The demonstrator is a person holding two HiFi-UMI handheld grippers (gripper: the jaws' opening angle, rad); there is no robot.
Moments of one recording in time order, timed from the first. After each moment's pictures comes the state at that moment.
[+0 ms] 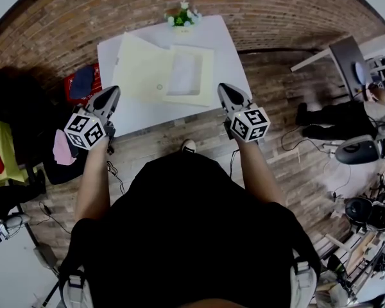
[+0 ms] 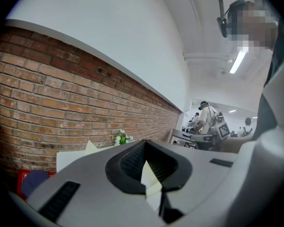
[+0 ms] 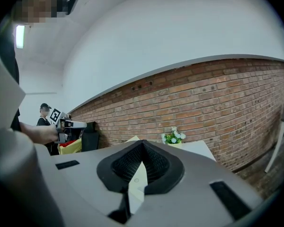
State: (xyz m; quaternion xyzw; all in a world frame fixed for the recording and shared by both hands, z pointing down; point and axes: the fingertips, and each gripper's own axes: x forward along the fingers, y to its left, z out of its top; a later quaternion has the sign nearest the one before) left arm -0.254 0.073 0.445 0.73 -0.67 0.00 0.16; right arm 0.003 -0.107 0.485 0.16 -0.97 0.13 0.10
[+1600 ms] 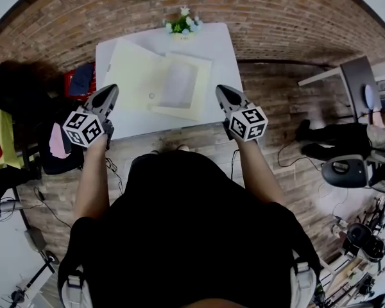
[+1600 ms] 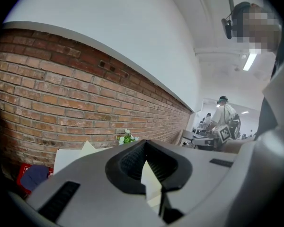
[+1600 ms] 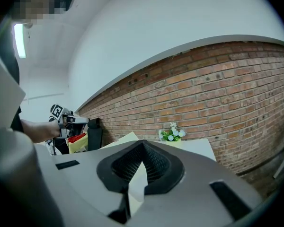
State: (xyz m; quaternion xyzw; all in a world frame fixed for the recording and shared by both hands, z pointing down) left arm -0.244 -0.002 0.453 0.68 -0.71 0.00 0.18; right arm -0.002 -0.203 0.515 0.09 -0.98 0.14 0.13
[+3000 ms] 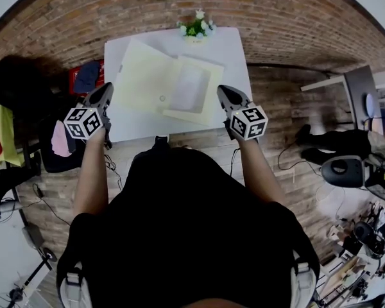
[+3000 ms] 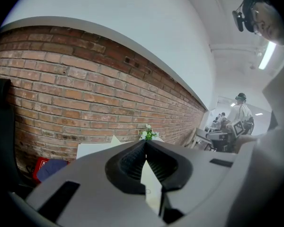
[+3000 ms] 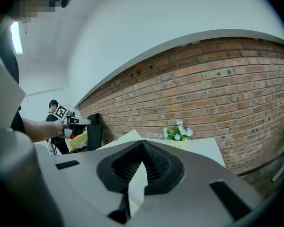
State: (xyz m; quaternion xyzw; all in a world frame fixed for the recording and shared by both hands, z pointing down) left arm -0.343 0.031 0.492 0.62 -0.75 0.01 0.22; right arm -0.065 -0.190 0.520 0.08 -0.97 0.14 0.17
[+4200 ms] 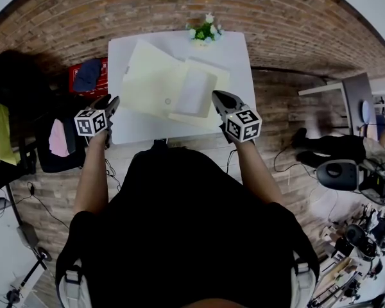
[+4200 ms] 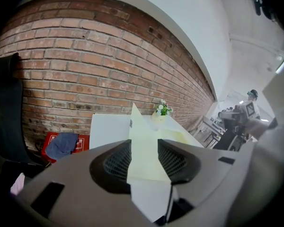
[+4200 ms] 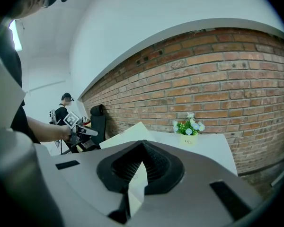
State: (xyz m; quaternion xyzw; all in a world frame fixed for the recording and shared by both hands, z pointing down) left arm -0.388 0.077 0.617 0.58 -0.74 0.06 0.35; right arm -0.113 -0.159 0.539 0.05 -0.97 0.13 0.22
